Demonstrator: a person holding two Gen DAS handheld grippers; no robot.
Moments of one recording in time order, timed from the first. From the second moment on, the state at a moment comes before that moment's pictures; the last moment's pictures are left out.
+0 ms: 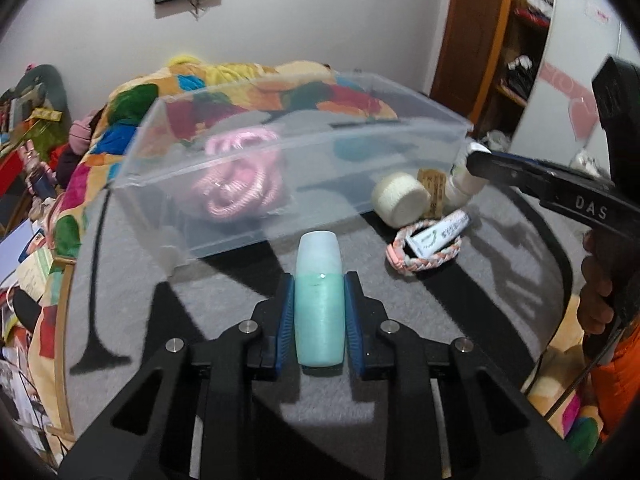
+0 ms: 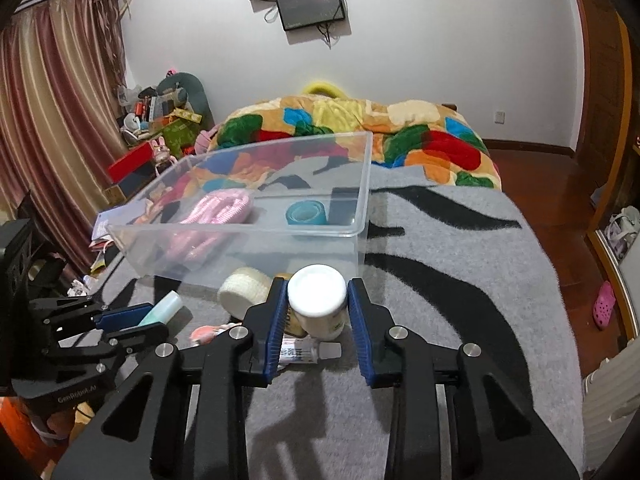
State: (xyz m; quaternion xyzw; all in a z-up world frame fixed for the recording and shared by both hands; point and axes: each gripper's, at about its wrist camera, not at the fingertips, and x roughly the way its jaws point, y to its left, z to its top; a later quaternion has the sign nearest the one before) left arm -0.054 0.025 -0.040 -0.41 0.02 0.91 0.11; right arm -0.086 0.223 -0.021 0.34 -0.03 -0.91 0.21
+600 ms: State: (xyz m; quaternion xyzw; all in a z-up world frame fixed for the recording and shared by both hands) left arm -0.068 -0.001 0.030 -0.31 -0.02 0.95 0.09; right arm -0.084 0.197 0.045 0.26 -0.03 -0.93 0.25
